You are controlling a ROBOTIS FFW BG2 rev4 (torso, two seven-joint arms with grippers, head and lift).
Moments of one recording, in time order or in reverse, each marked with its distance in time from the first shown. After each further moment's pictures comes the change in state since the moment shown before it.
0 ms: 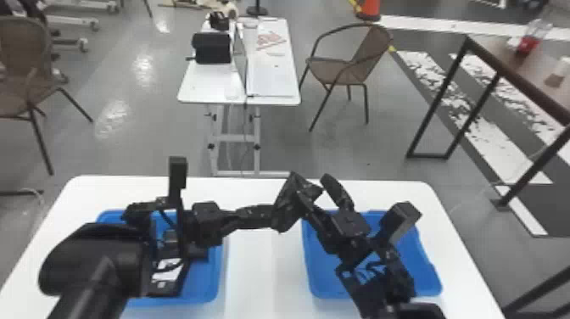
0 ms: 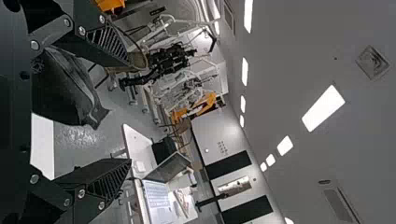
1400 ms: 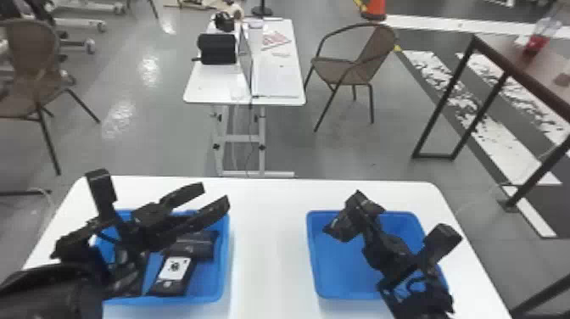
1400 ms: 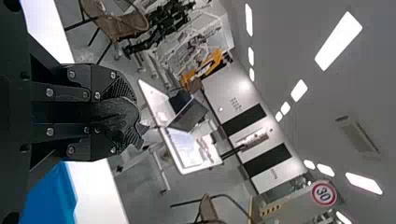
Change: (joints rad) left arm 0.235 -0.004 0.246 -0.302 0.103 -0.020 0.224; right arm -0.046 -0.019 -0.173 0.232 -0.150 0.037 0.038
